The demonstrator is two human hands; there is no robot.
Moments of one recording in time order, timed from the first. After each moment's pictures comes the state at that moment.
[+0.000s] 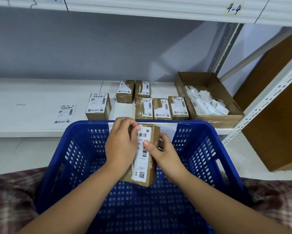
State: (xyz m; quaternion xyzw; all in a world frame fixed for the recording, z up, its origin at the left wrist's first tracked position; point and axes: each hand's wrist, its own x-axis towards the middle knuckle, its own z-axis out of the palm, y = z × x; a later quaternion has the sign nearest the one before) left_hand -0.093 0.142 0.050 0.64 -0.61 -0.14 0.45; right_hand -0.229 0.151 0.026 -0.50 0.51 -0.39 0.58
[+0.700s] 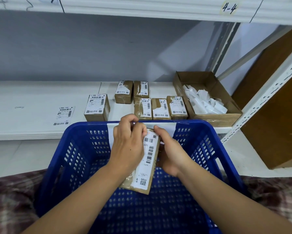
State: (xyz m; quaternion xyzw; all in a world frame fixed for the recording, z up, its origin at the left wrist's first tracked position) left_hand -0.103 0.144 0.045 0.54 -0.73 0.06 0.42; right_hand -0.234 0.138 0.050 -0.30 0.49 -0.38 0.73
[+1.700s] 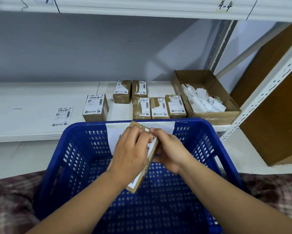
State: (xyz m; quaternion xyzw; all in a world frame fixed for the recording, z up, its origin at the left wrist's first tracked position) left_hand -0.108 0.153 0.038 0.44 -0.77 0.10 0.46; right_hand -0.236 0.137 0.055 -0.34 0.52 -0.37 0.69
